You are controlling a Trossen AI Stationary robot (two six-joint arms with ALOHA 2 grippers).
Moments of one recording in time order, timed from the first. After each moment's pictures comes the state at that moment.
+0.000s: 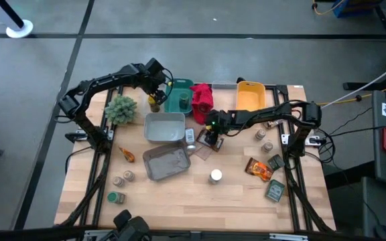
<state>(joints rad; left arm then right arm) 0.78 1.61 1.24 -0.82 -0.03 0.08 -0.19 1.80 1.00 -0.21 0.07 0.26</state>
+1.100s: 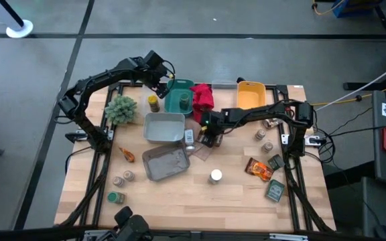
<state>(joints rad) 0.78 1.61 1.35 -0.85 -0.03 0.08 -0.19 1.88 1.14 -0.36 -0.05 0.23</state>
